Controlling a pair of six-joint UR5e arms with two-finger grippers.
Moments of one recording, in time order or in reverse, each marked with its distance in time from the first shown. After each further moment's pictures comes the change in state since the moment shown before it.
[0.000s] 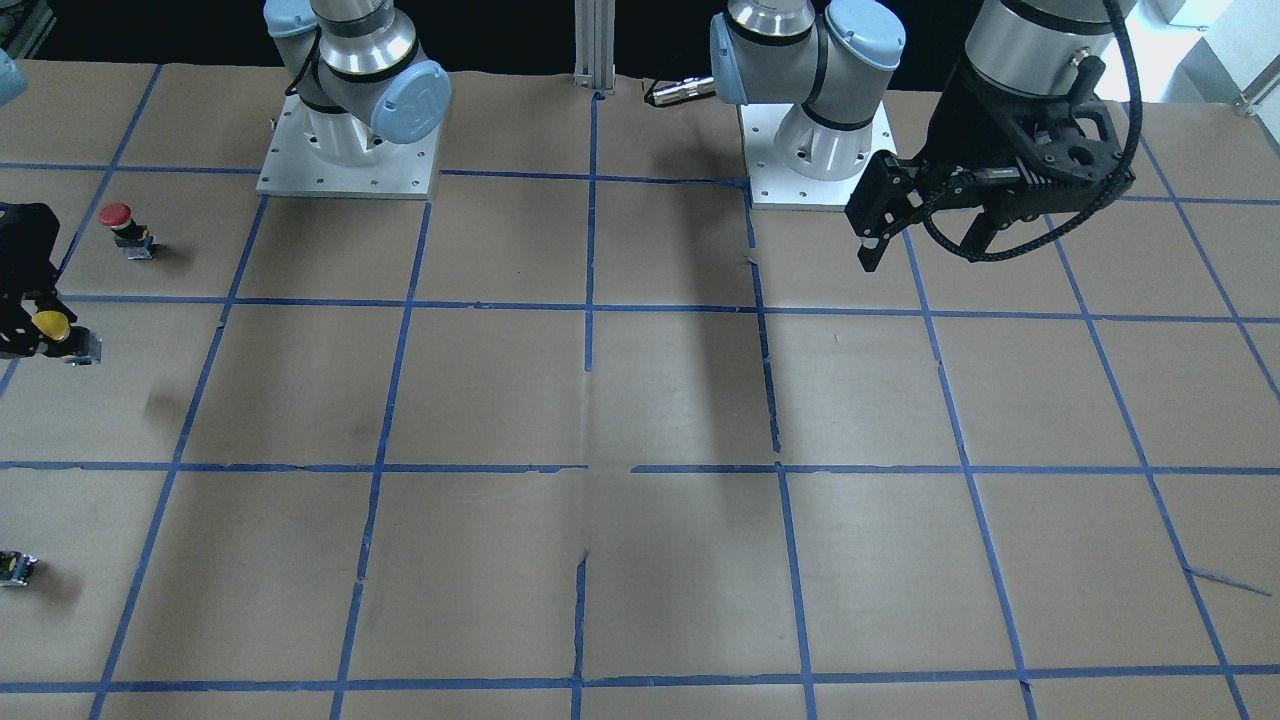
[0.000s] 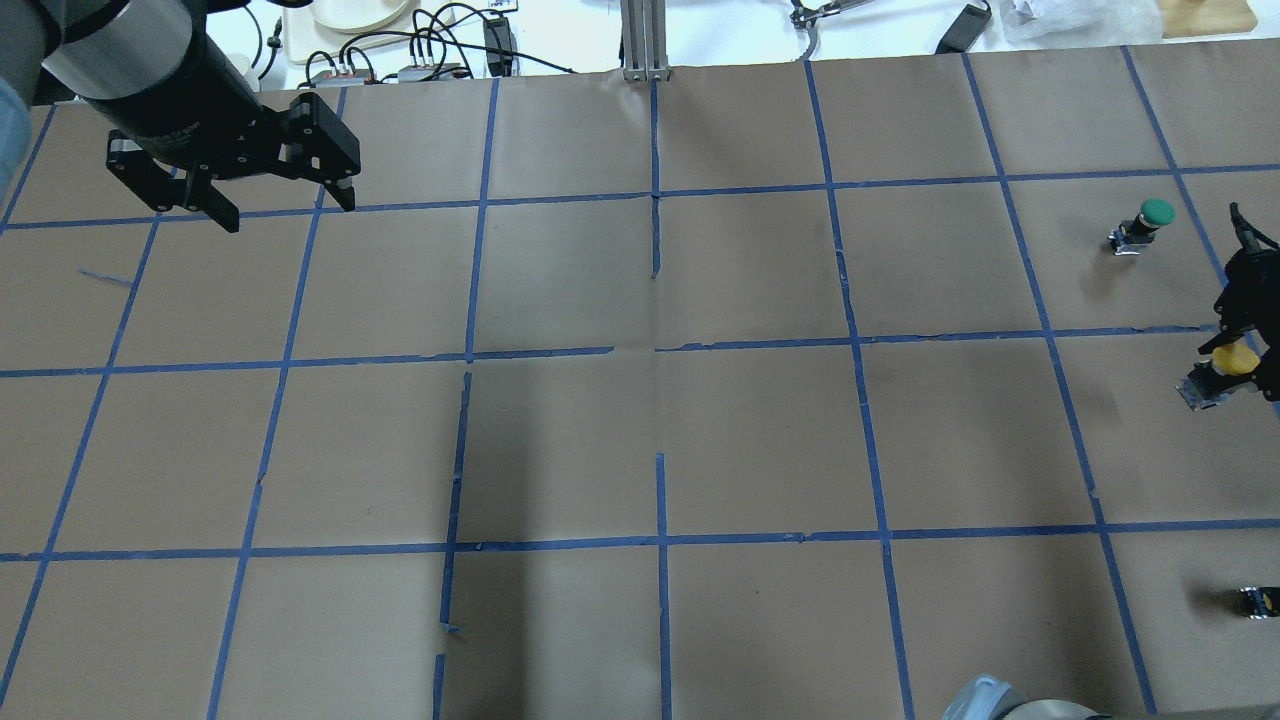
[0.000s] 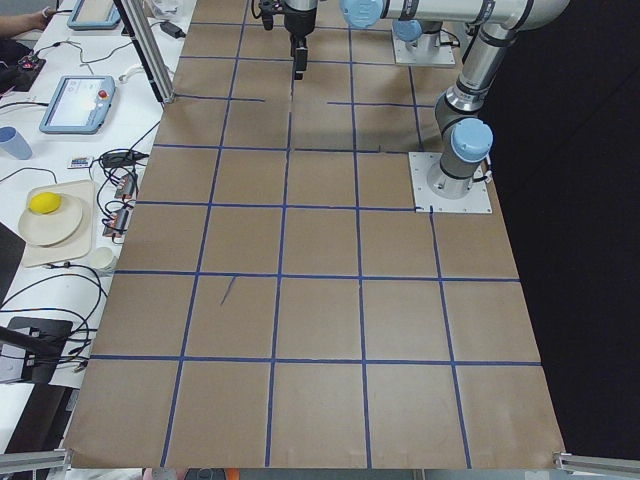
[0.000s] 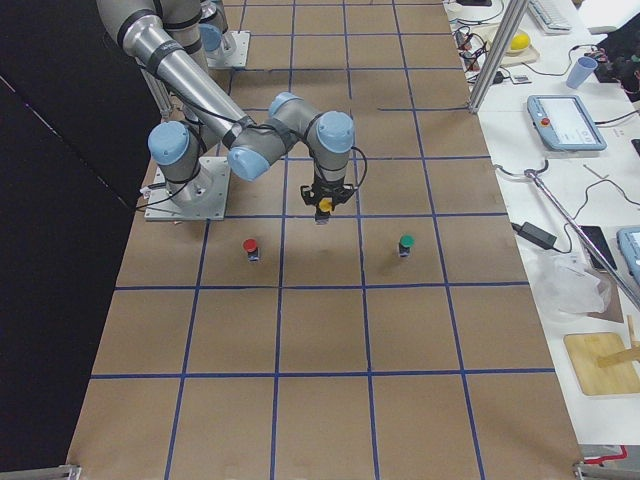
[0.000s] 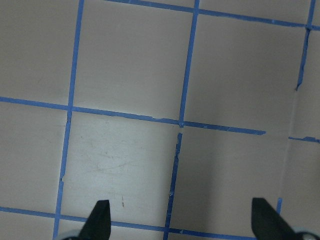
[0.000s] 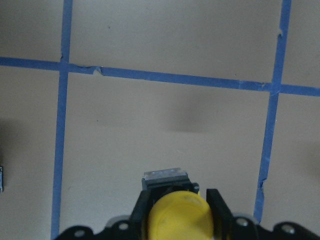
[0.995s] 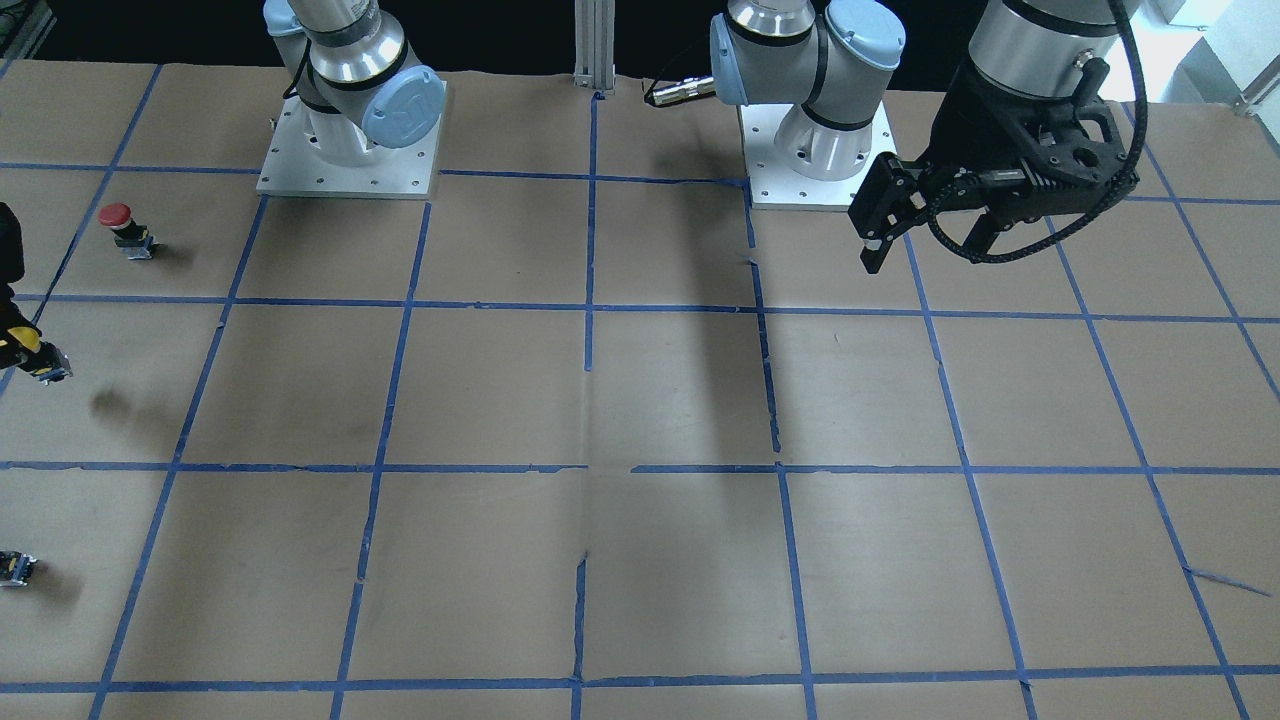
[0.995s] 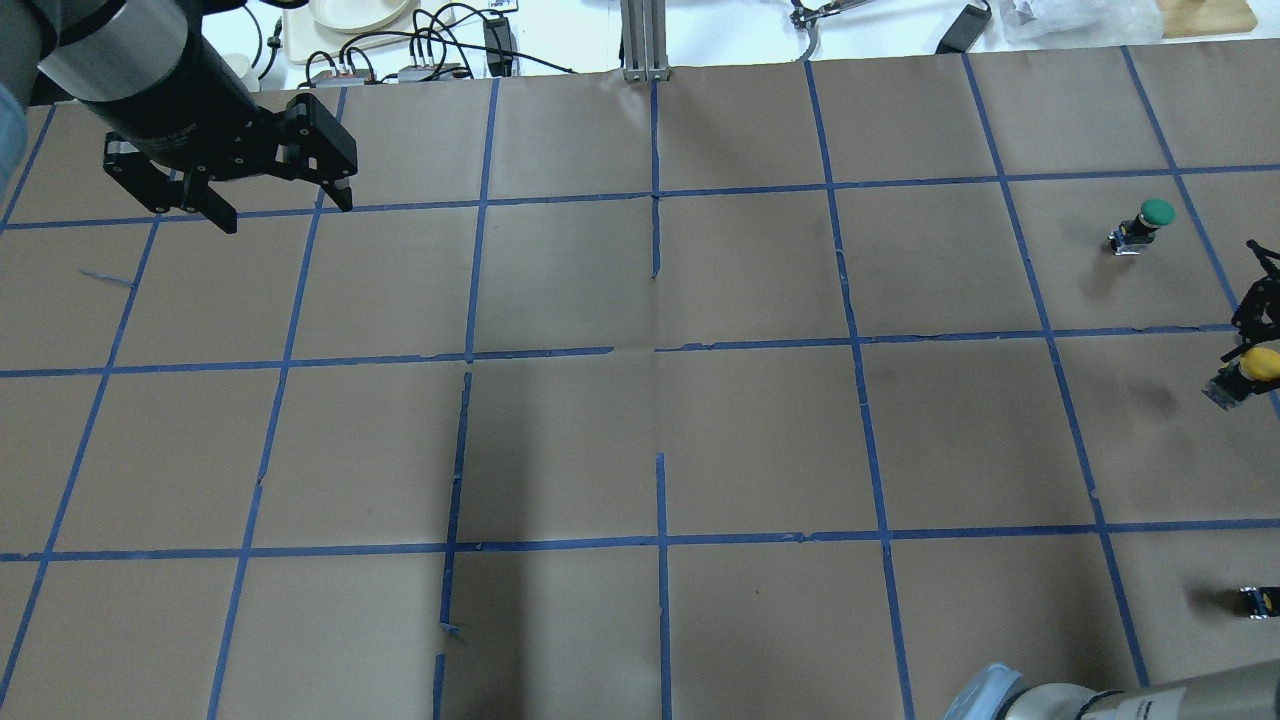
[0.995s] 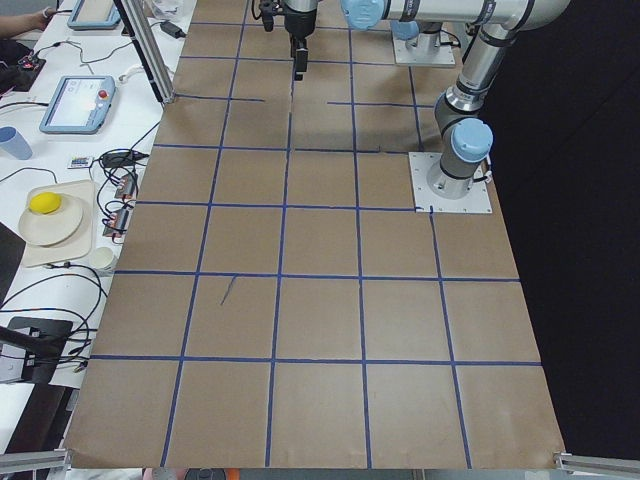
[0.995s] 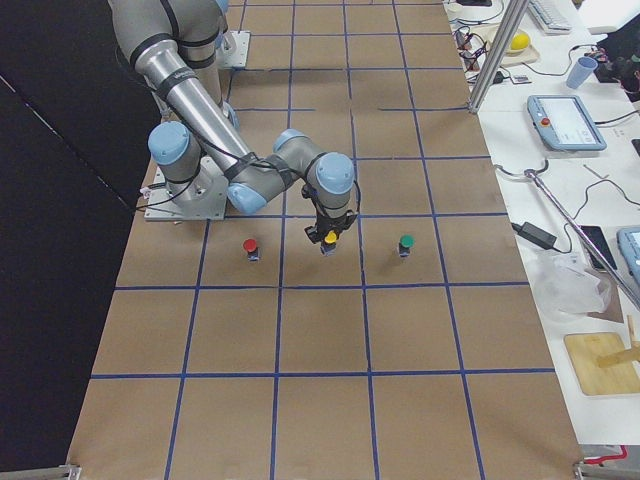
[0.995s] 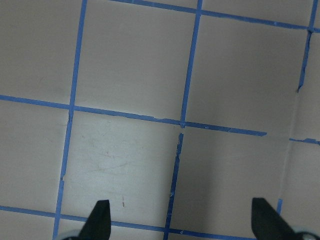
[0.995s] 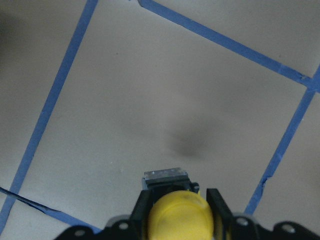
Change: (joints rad) left arm 0.007 0.001 -0.004 0.005 -0.003 0.000; right arm -0.049 0.061 -0.013 -0.061 0.004 -0.422
